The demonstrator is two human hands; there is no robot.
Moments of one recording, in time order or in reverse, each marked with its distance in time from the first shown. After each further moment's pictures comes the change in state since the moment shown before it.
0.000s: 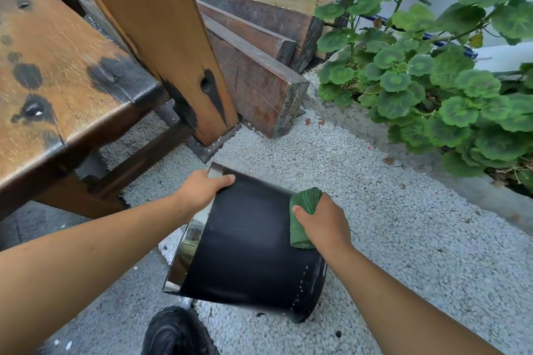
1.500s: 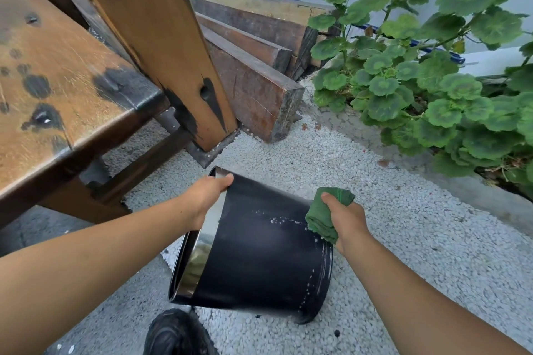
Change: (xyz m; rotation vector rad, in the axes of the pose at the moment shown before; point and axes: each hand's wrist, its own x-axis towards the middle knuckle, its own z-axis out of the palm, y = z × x) left_hand -0.012 0.005 0.013 -0.223 -0.103 -0.119; right_hand 0.015 0.022 -0.027 0.905 0.003 0.406
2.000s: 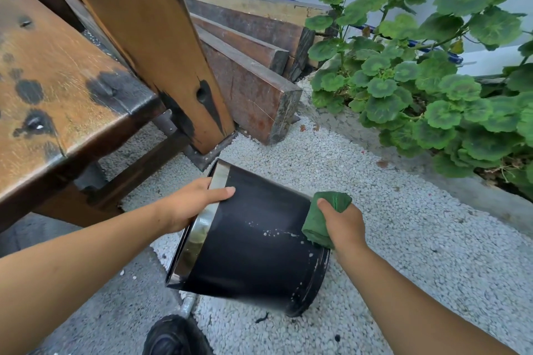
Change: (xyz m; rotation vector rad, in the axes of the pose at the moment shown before) left_hand -0.010 0.005 -0.027 0.129 -0.237 0.095; right_hand -0.002 0.008 0.000 -0.229 0.057 -0.152
